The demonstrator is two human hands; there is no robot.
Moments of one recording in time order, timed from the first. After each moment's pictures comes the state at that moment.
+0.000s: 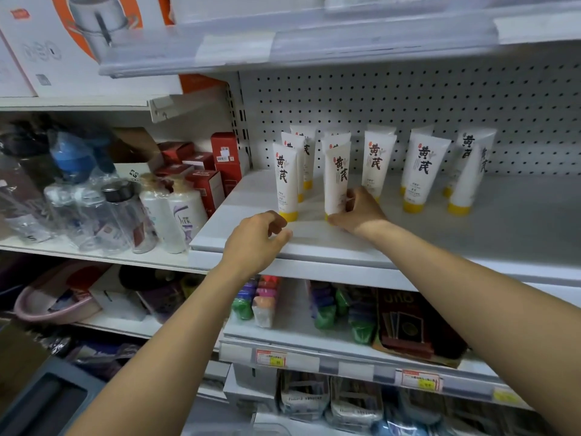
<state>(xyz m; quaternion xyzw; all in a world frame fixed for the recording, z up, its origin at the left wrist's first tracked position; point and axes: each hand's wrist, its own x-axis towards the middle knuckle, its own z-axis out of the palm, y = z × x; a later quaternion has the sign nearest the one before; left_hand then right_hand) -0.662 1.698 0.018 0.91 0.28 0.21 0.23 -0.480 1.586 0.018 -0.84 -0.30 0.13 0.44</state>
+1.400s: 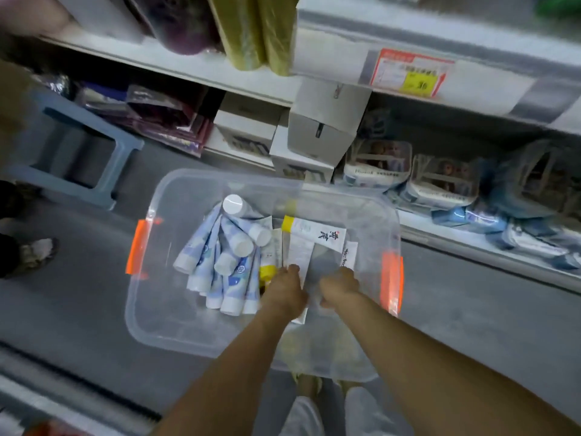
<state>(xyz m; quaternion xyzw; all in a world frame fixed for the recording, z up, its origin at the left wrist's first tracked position) -0.920 1.619 -0.514 0.77 0.45 -0.29 0.35 -0.823 1.563 -0.515 -0.84 0.01 0.53 0.12</state>
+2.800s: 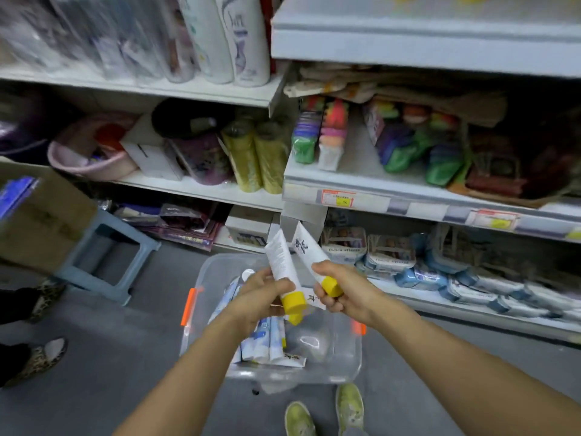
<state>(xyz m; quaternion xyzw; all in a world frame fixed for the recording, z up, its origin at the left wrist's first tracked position) -0.938 1.656 -0.253 0.53 0.46 -0.01 0.71 -0.801 1.542 -0.254 -0.63 -0.01 0.60 0.50</state>
